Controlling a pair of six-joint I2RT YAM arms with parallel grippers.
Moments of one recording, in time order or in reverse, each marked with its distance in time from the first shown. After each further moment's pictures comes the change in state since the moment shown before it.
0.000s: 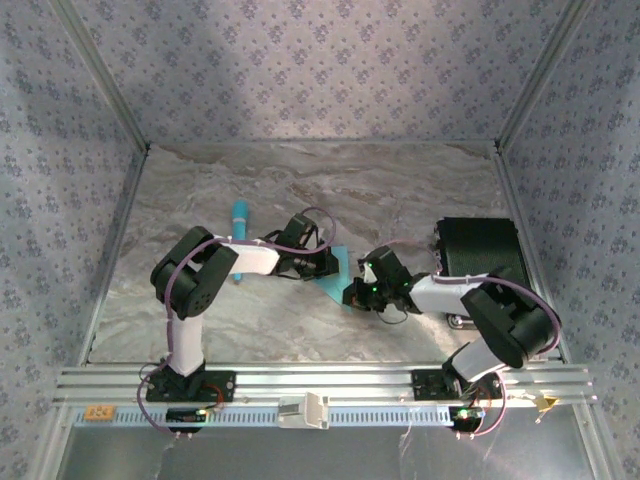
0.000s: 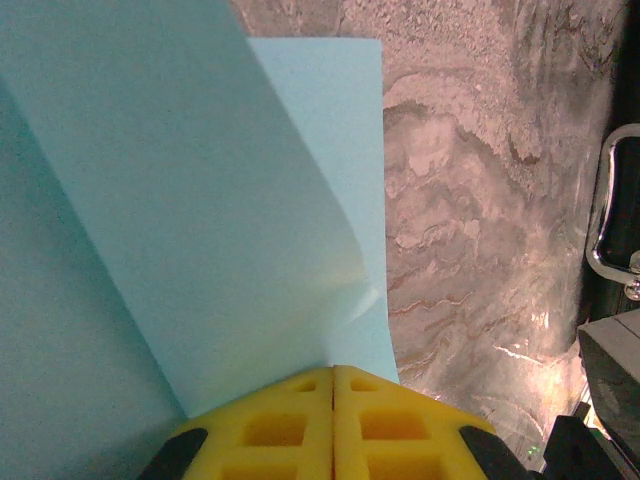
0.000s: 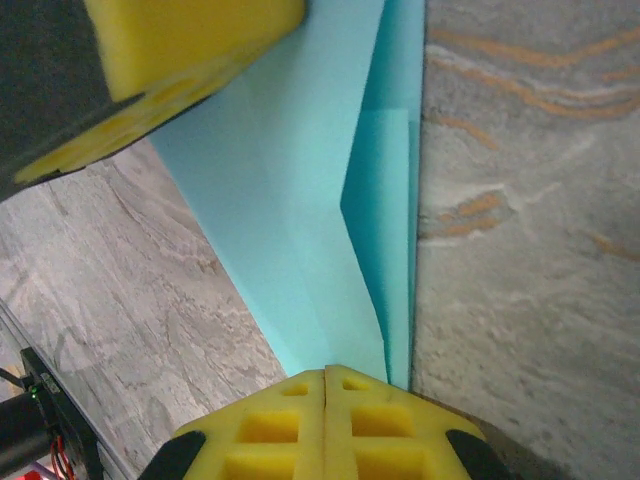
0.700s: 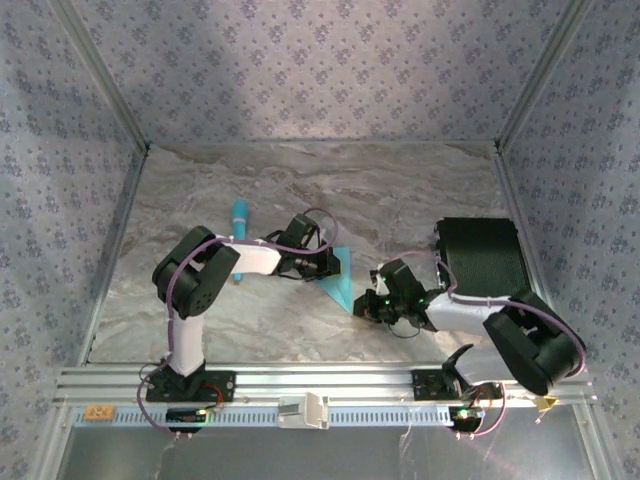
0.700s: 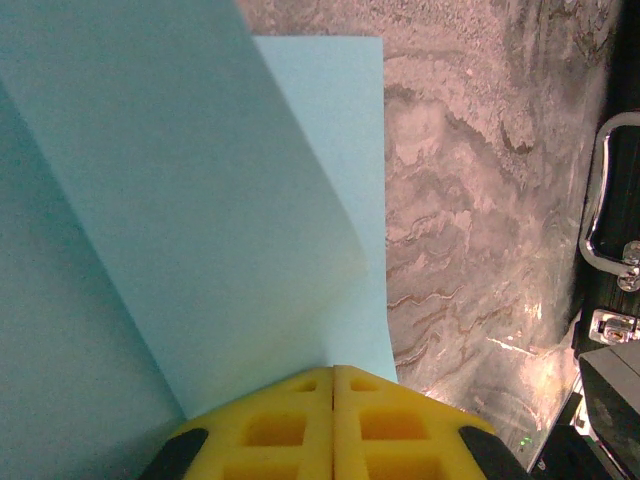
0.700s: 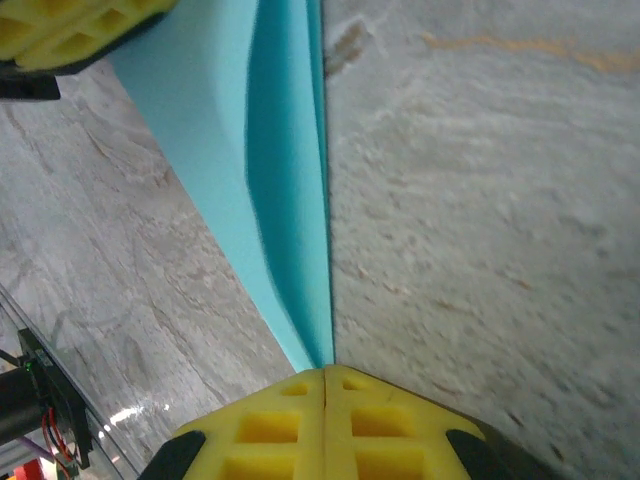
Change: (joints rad) left arm -0.006 0.011 0.010 0.000 0.019 -0.004; right arm -0.003 -0.180 -0.159 0.000 0.013 0.023
